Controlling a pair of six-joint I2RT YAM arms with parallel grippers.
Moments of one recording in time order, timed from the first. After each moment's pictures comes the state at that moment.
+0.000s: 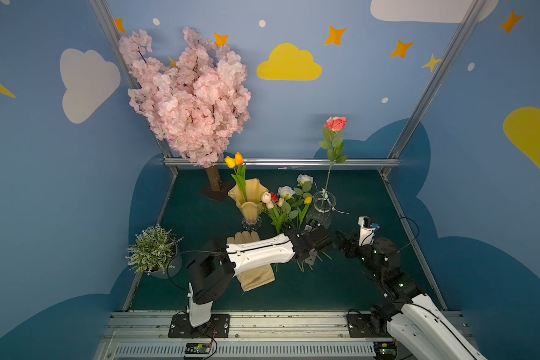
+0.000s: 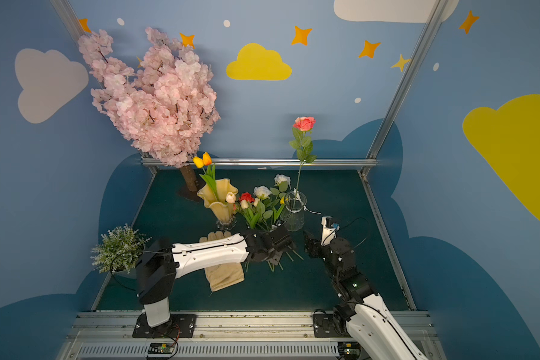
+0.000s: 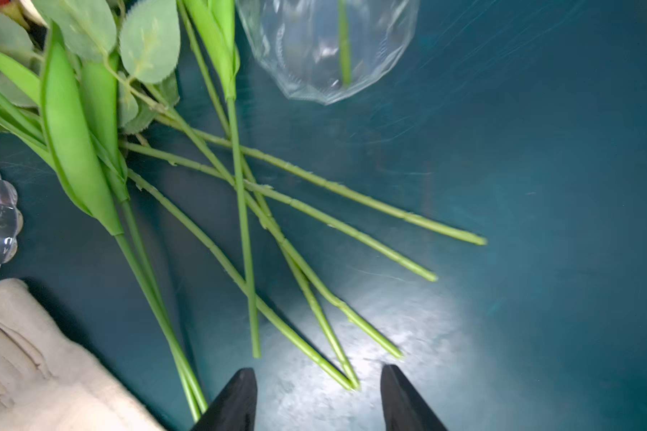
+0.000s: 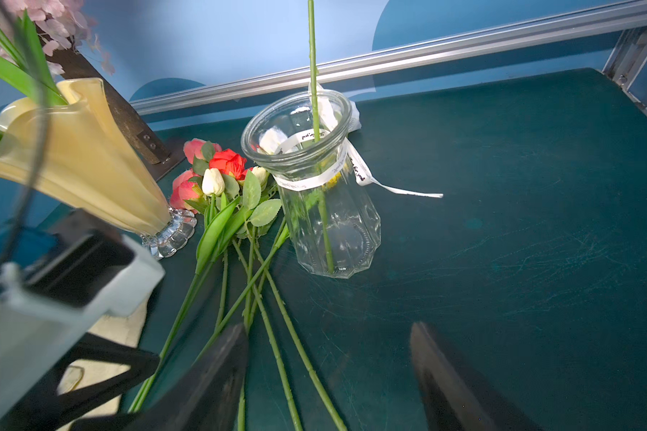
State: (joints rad) left arm -1.07 1.90 1.47 -0.77 -0.29 -0.59; right arm 0.45 0.57 0.38 -0.15 0.09 0.30
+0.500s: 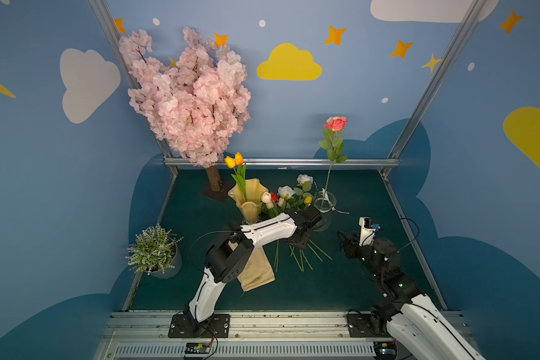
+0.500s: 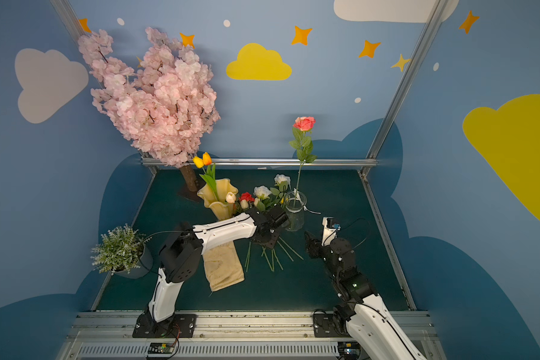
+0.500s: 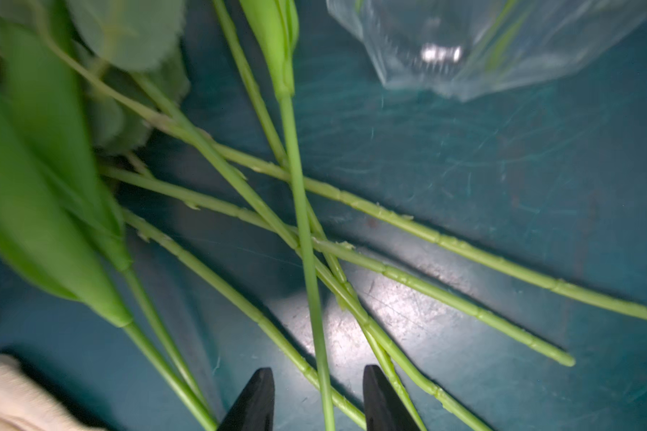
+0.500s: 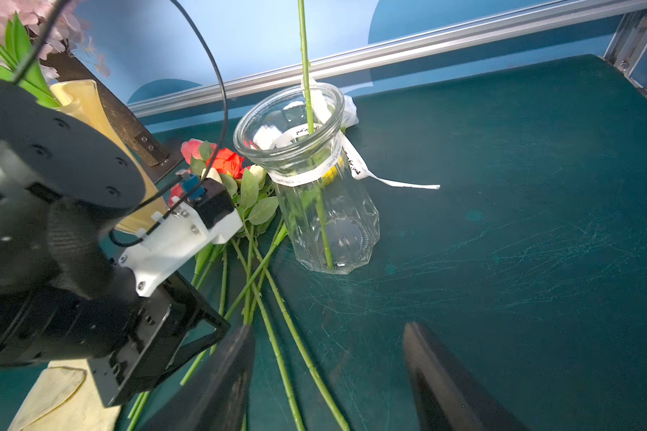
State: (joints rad) left arm -0.89 2.11 1.66 -0.90 -0.12 -0.44; right arm 0.44 0.57 0.37 -0.15 0.08 0.32
